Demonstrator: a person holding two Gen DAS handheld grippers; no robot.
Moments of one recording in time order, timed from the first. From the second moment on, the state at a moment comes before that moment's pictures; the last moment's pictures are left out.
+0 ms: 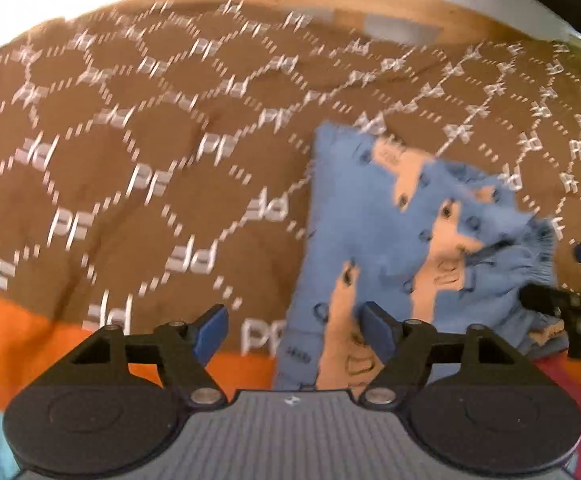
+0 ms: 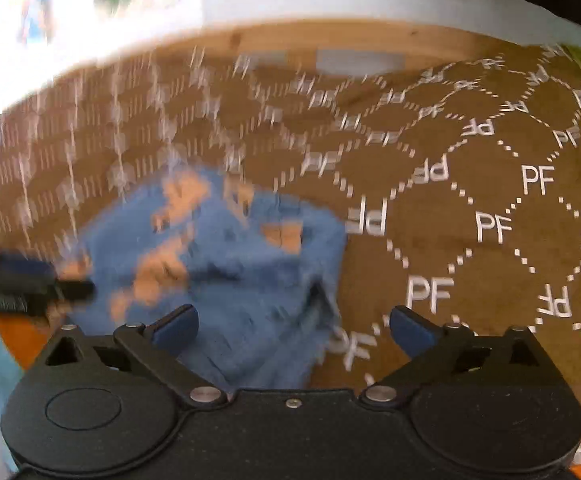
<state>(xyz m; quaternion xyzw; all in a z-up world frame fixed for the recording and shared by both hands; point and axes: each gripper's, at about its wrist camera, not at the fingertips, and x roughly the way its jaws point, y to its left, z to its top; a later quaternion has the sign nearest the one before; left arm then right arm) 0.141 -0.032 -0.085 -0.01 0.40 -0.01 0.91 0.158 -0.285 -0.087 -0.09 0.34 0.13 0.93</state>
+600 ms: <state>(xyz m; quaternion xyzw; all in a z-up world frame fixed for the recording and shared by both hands) 0.170 -0.074 -0.046 0.10 0.30 -0.09 0.94 0.152 -0.290 -0.084 -0.05 0.21 0.09 0.97</state>
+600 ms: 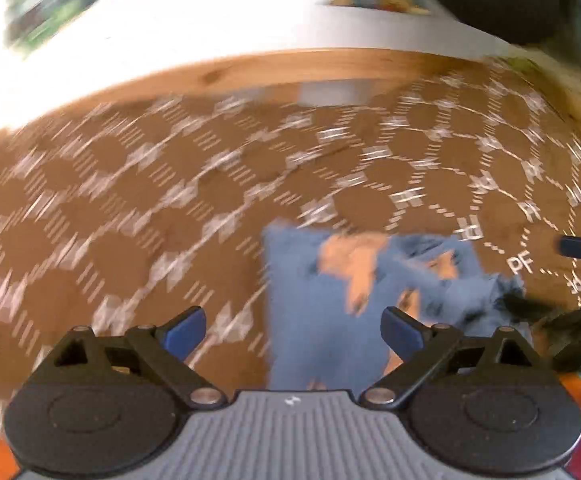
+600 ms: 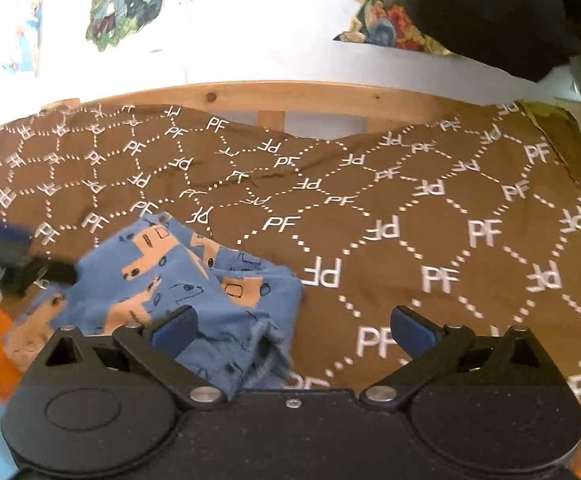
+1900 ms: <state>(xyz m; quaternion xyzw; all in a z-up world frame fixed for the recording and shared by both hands) 0.119 -0.008 -0.075 -0.01 0.37 -0.09 0.93 0.122 -0.261 -0.107 -0.08 0.30 0.09 0.95</state>
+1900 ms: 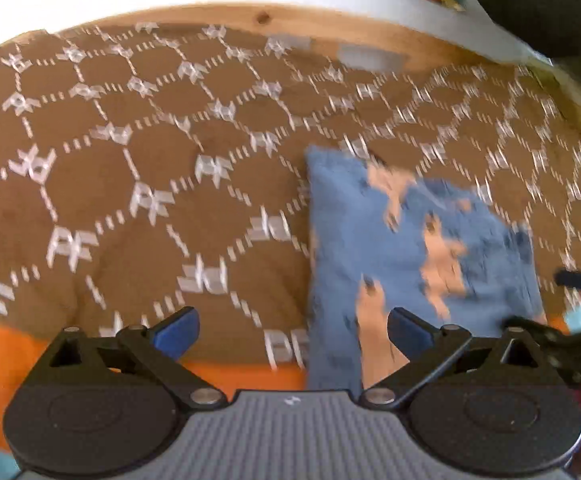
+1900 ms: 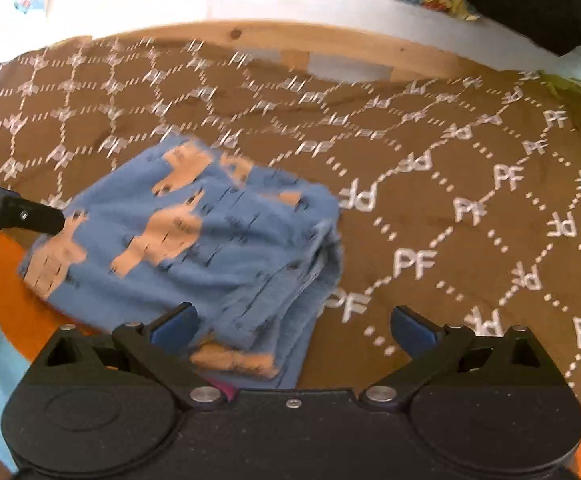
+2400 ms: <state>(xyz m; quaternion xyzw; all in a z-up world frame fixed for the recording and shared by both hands) 0.104 -0.017 -0.096 0.03 0.38 -0.07 0.92 0.126 -0.265 -0.116 -0.05 0.32 0.09 0.94</state>
